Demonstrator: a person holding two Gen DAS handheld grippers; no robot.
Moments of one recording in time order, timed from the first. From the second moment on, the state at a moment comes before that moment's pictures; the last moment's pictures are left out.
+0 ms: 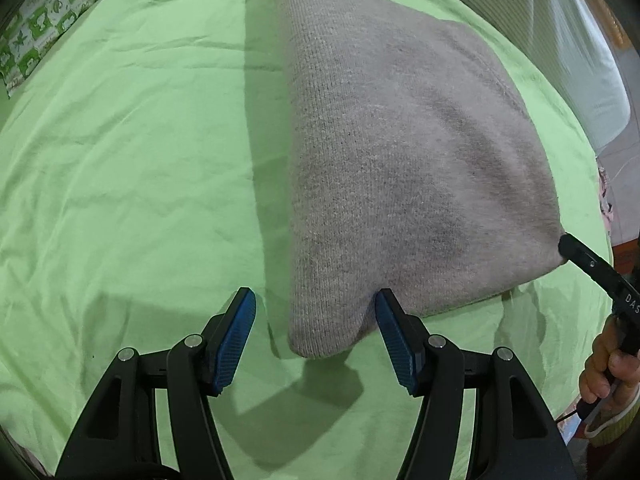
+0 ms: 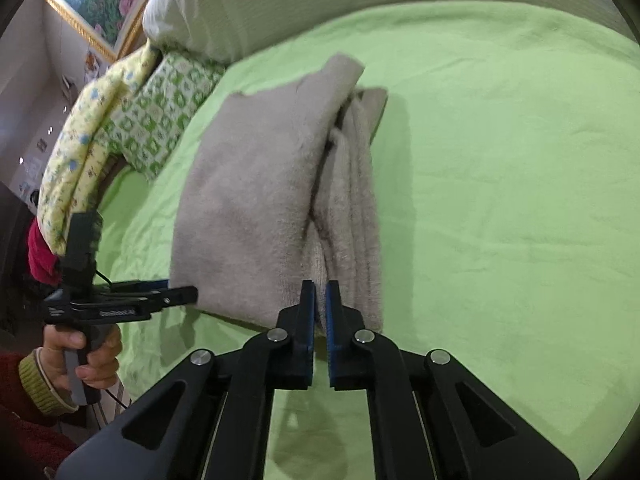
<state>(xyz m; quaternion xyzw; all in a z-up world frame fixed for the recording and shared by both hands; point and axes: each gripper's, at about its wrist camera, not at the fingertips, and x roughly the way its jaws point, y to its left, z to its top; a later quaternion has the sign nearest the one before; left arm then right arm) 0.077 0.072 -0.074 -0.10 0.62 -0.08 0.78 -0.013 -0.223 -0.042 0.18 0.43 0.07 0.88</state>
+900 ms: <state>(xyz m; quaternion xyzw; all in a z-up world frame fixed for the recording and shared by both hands) 0.077 0.076 -0.083 -0.11 0.62 -0.08 0.77 0.069 -0.191 -0.046 0.16 0.46 0.06 0.87</state>
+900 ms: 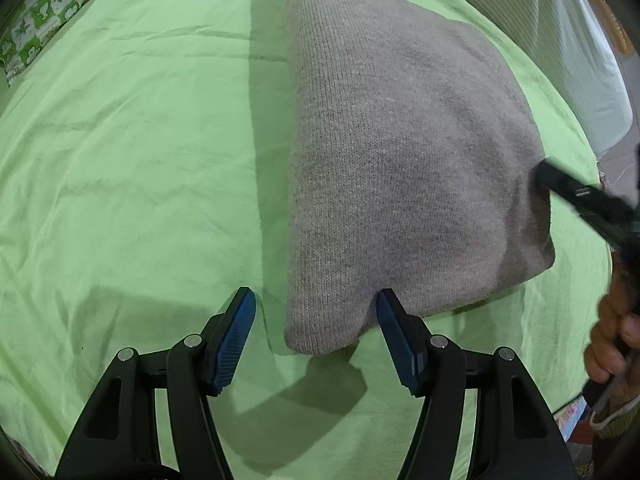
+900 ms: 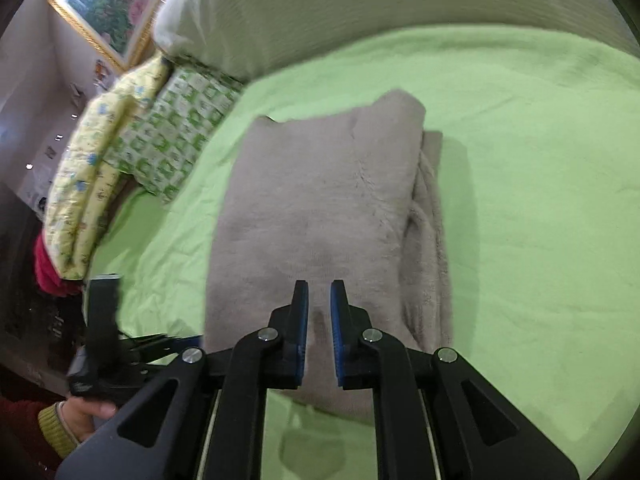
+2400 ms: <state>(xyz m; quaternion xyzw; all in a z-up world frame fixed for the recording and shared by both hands) 0.115 0.058 -0.006 -0.09 0.54 -0.06 0.84 0.075 -0.189 -0.001 0.15 0.40 0.04 0.91</state>
